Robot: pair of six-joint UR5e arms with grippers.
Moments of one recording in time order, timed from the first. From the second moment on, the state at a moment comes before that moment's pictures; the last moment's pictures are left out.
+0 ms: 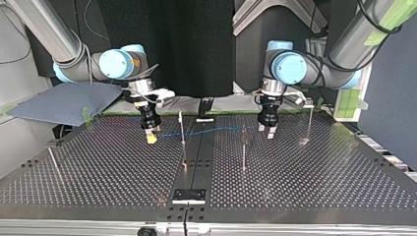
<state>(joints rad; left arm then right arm) -0.17 -1.78 -1.94 -2.57 -1.67 -1.97 2.07 -1.09 1.59 -0.65 1.48 1.76</state>
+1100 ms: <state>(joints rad) -0.23 -1.61 -2.01 -2.62 -1.62 -1.98 2.07 -1.09 1.59 -0.65 1.48 1.76</state>
